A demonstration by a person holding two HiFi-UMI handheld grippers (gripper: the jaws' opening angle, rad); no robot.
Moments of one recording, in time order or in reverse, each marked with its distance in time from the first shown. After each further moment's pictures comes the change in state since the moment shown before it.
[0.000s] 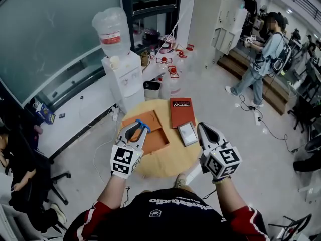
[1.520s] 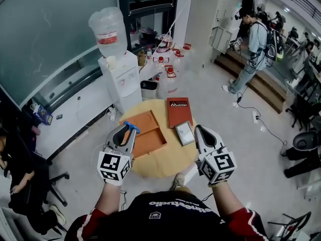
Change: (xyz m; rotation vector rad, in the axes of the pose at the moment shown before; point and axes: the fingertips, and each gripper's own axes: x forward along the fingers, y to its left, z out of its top) left arm -0.032 0.020 0.023 -0.104 -0.047 0.082; right arm -0.008 0.002 -0.001 -0.059 -0.015 -0.054
